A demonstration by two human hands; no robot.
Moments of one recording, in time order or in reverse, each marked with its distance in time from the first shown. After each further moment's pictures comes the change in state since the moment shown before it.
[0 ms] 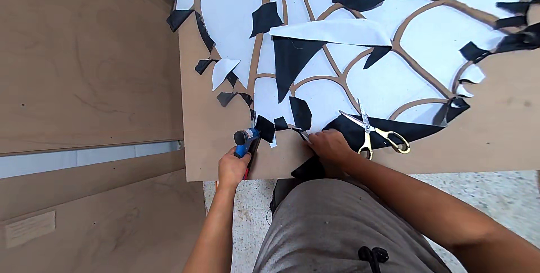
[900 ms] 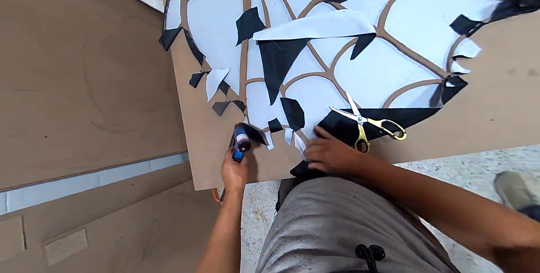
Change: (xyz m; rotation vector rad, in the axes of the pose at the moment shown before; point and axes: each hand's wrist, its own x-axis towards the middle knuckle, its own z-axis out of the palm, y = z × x) left_hand -0.005 0.007 0.018 0.176 0.210 0.131; right_hand -0.042 0.010 0.001 0.314 0.051 -0.397
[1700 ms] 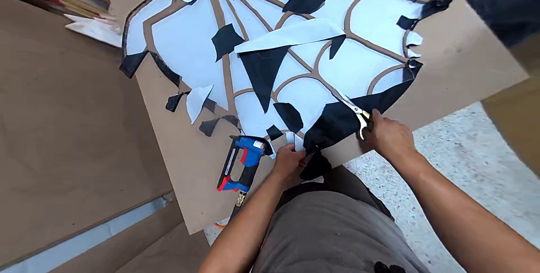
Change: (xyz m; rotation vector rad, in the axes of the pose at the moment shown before) left_hand -0.007 0.091 0.060 -0.596 -0.990 0.017; right_hand -0.041 -0.058 -0.066 -0.269 0.103 1.528
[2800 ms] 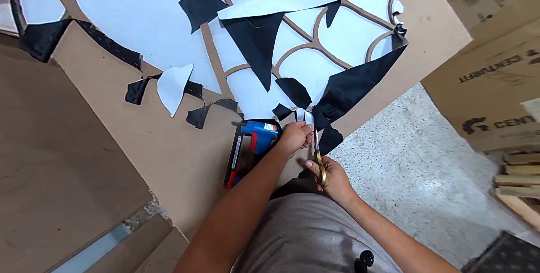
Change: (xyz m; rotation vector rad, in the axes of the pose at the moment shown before) left_hand 0.035 -0.009 -0.056 0.121 -0.446 0.038; right_hand -0.177 -0.180 0.129 1.197 -0.269 0.330
